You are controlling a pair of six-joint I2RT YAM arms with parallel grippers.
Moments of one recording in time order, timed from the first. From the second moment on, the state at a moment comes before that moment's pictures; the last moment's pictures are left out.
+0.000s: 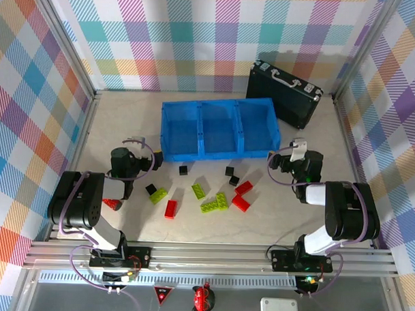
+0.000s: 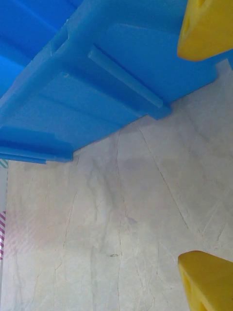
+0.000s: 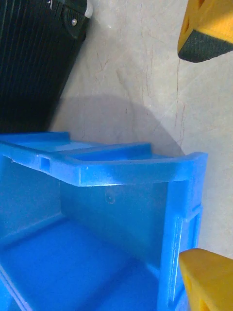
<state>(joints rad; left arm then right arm) -0.01 1.58 0.40 0.78 0.23 -0.05 -0.03 1.53 0.40 0.74 -0.30 0.02</state>
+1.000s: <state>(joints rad) -0.01 1.58 0.40 0.78 0.20 -0.06 -0.03 1.53 0.40 0.74 -0.27 0.02</state>
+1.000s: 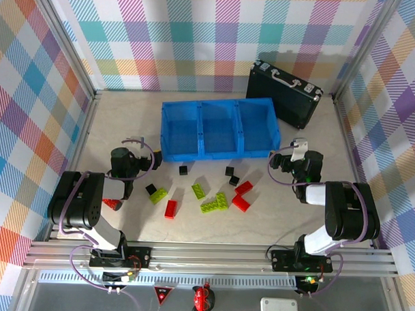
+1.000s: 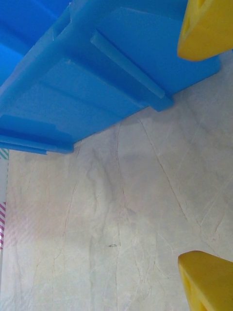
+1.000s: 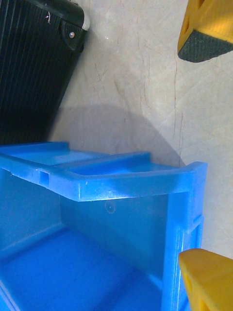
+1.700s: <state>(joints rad) -0.01 1.50 0.40 0.71 0.16 -0.06 -0.02 1.40 0.44 0.54 -0.22 0.03</state>
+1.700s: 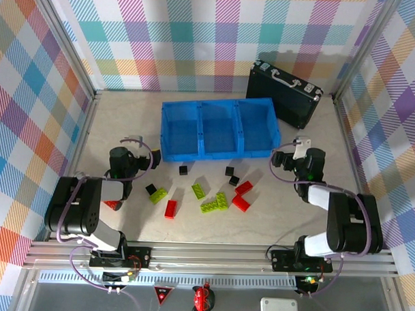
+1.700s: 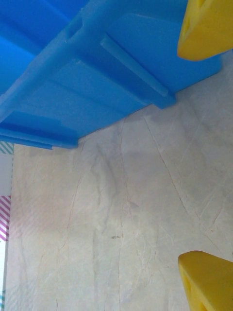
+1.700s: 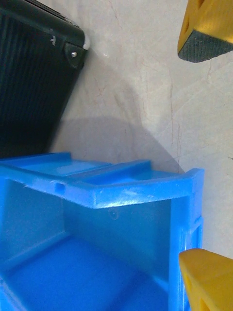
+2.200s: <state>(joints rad) -0.14 1.28 0.59 0.14 -0.25 -0.21 0.01 1.23 0.65 -0.02 -0.19 0.11</state>
